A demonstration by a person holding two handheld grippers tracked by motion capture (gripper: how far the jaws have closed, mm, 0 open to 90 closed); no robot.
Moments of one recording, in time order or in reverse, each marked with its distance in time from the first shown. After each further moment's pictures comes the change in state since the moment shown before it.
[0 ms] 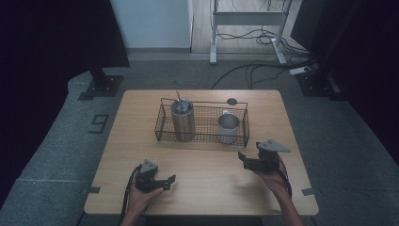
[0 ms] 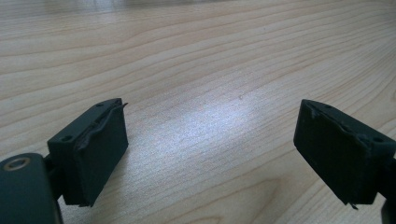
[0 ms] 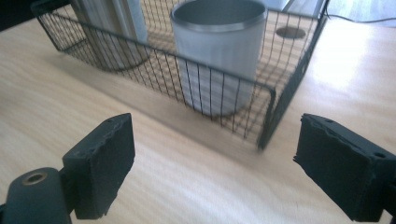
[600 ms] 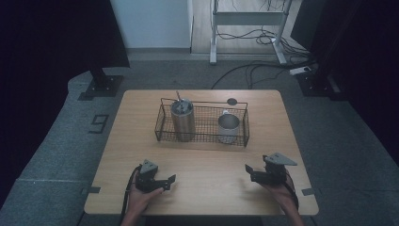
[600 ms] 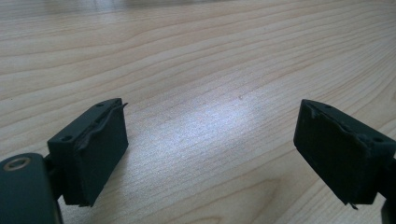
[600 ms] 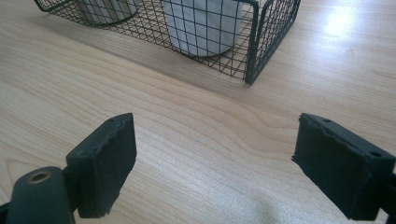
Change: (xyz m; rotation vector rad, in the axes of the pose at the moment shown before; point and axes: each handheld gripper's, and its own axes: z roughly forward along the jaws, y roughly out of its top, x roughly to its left) left arm 0.000 0.000 0.000 -0.004 0.002 0.002; right arm -0.009 -0.042 -0.015 0.055 -0.019 0.022
